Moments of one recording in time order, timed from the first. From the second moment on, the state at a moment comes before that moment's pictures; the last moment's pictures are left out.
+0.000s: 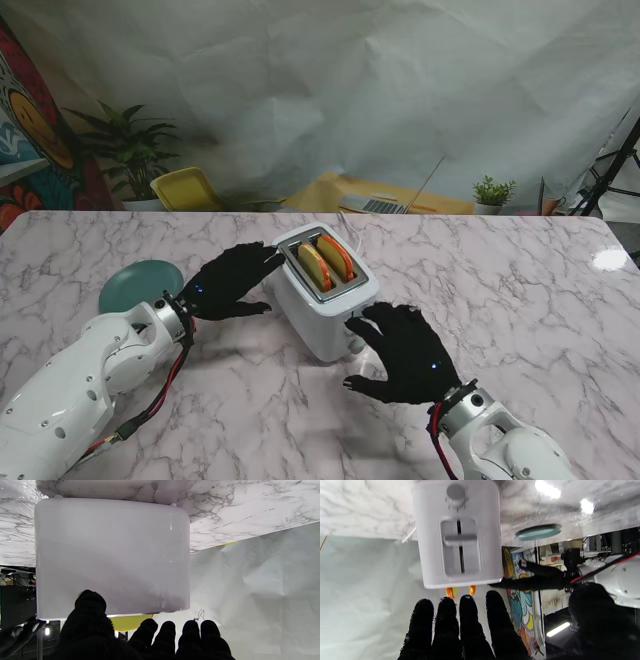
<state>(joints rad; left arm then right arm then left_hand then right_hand) 1.36 -1.02 -1.17 -1.39 1.14 -0.53 0.19 -1.95 -1.06 1.30 -1.96 -1.17 -0.18 -0.19 0.83 0.05 -0.01 -0.06 0.15 0.27 0.03 0.34 0.15 0.17 0.01 0.29 0.08 0.13 0.11 0.26 -0.01 0.00 0.30 0.19 0.23 -0.28 0.63 -0.14 0.41 0.17 0.26 0.34 0.31 0.22 0.53 0.28 0.35 0.14 0.20 0.18 0.04 0.12 0.85 0.18</state>
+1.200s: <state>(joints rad) 1.82 -1.05 -1.42 -1.77 1.15 -0.14 0.16 -2.07 -1.09 1.48 -2.01 -1.17 -0.12 -0.41 0.83 0.05 -0.01 -0.06 0.15 0.29 0.02 0.34 0.15 0.20 0.02 0.24 0.08 0.17 0.09 0.23 -0.02 0.03 0.26 0.19 0.21 -0.17 0.43 -0.14 0.41 0.17 0.22 0.32 0.31 0.22 0.53 0.28 0.35 0.14 0.20 0.18 0.03 0.12 0.83 0.17</state>
